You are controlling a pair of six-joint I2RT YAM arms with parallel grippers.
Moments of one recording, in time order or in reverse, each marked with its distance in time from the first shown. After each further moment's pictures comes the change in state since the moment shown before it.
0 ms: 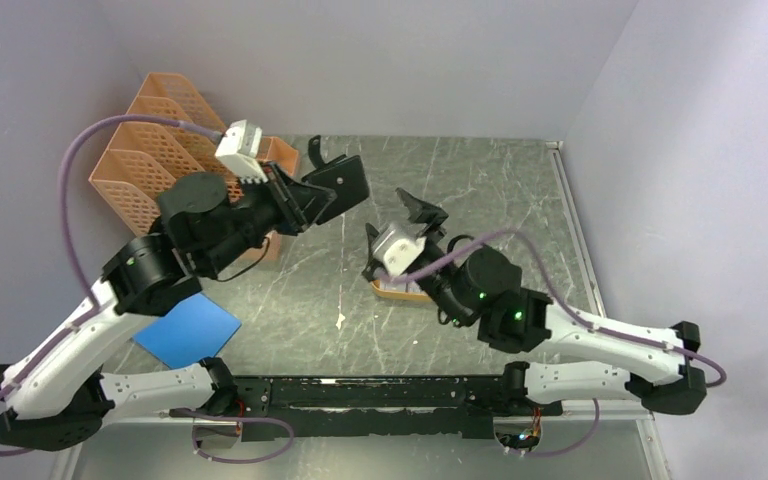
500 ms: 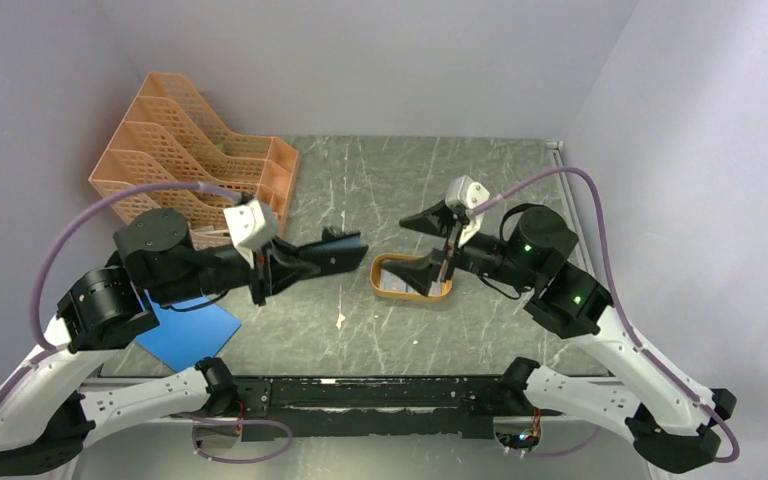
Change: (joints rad) left arm 0.002 -0.214 -0.098 -0.163 0.450 0.653; right arm -0.478 -0.137 0.125 -0.485 -0.913 0.909
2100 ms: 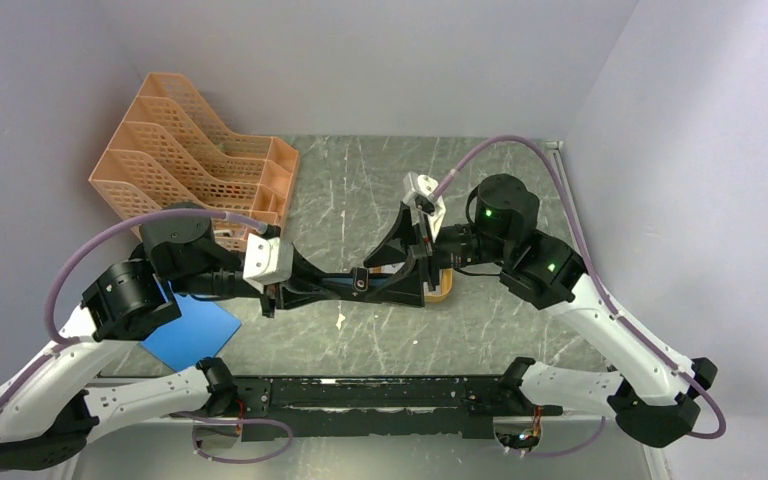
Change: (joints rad) left arm 0.000 0.035 -0.051 0.076 0.425 0.268; right arm -0.002 0.195 0.183 -0.143 -0.523 0.159
